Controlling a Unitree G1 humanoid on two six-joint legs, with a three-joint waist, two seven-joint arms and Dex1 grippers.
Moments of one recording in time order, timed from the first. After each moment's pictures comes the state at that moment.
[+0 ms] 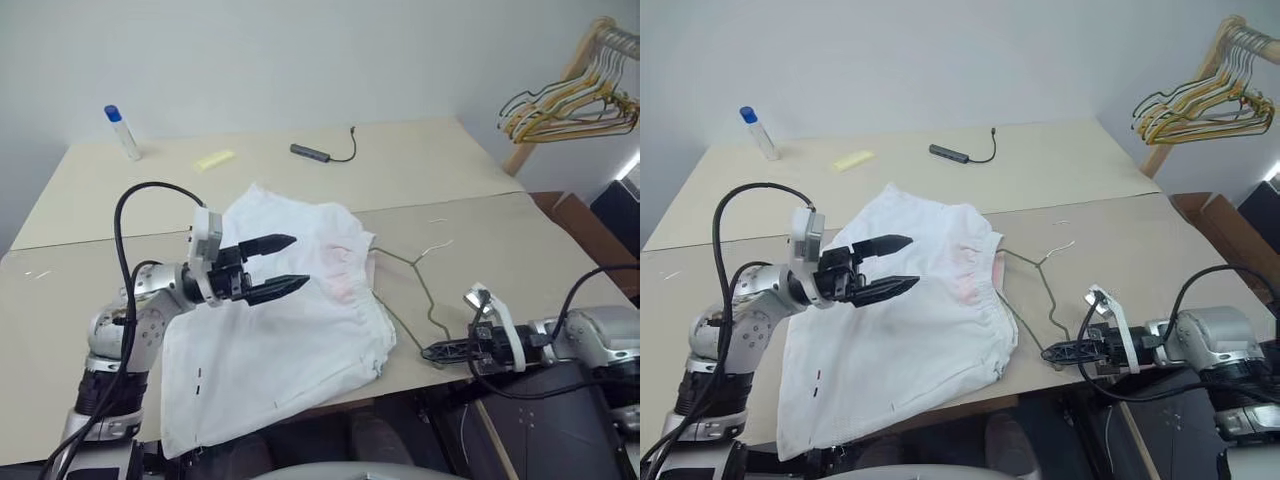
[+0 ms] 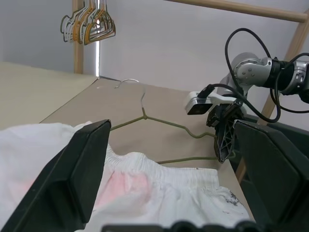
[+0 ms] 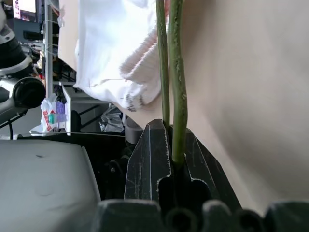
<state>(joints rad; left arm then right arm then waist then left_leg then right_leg) -0.30 0.54 0.05 -0.18 -0.69 0.49 -1.10 -0.37 -0.88 0.21 0.26 0.74 1.30 1.23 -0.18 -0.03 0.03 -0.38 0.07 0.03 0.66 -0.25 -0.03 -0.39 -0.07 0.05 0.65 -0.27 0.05</state>
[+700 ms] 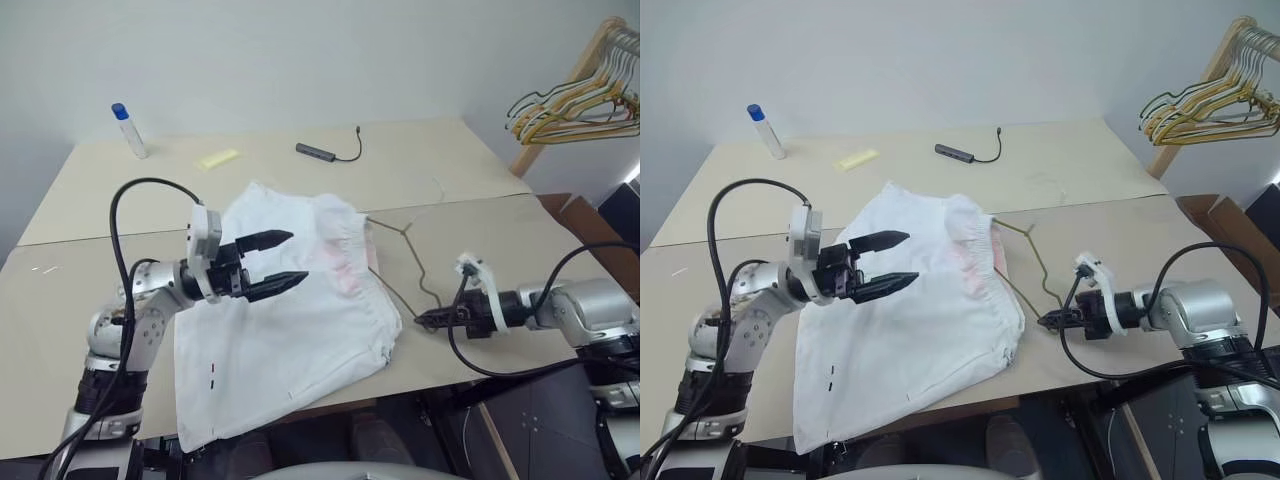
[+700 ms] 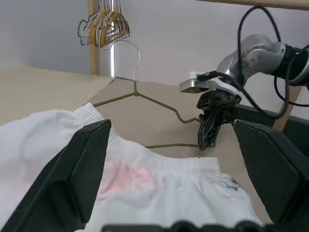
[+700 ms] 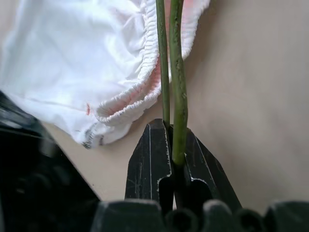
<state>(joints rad) -0.35 0.56 0.06 -0.14 -0.64 0.42 -1.09 -0.43 -0.88 0.16 -0.06 0.53 1.11 1.06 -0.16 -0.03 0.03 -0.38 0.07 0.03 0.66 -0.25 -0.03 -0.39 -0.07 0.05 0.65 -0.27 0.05</state>
